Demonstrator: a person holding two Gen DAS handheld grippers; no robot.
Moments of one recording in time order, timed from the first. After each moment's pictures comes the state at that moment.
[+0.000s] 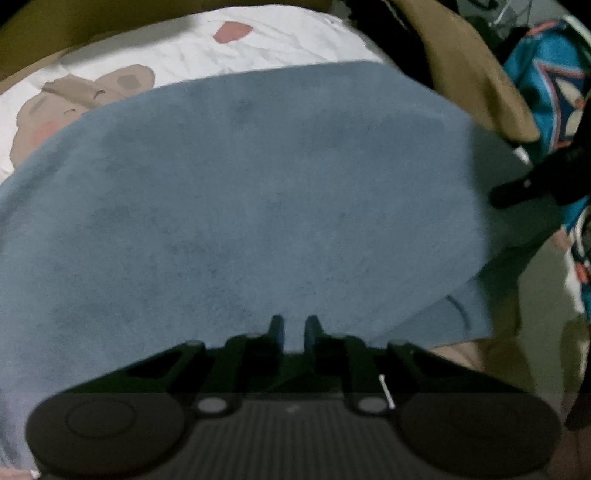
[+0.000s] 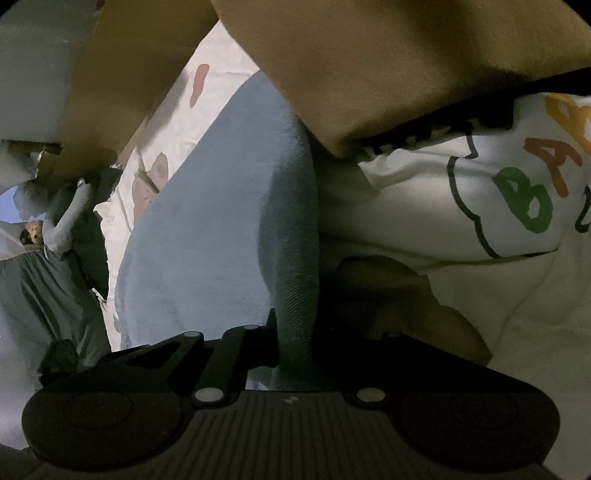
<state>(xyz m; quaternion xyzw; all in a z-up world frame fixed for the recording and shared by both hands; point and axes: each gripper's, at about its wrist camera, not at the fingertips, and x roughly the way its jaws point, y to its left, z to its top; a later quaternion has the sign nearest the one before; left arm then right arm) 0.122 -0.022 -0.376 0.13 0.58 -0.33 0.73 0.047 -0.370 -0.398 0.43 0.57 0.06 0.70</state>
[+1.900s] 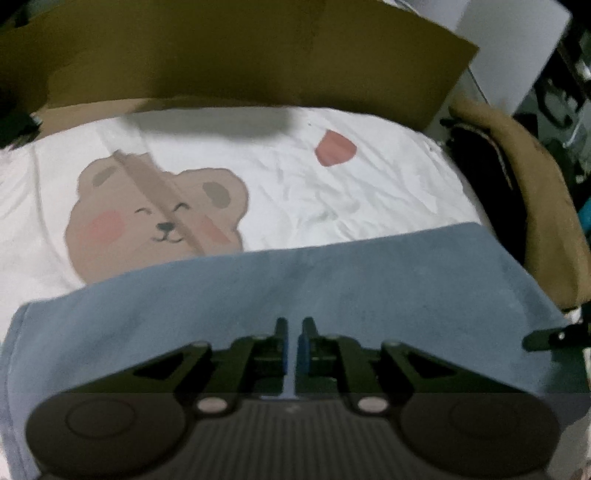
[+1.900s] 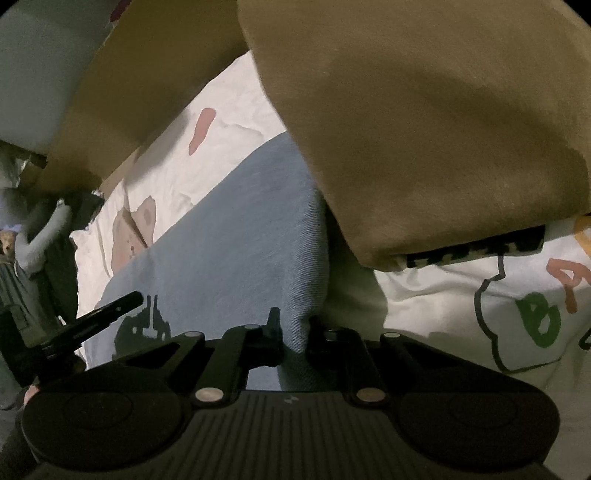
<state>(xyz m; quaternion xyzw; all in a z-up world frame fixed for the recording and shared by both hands) 0.229 -0.020 -0.352 0.03 0.51 -0.22 0.83 0.106 -0.363 -0.381 0.36 0.54 0.00 0.76</state>
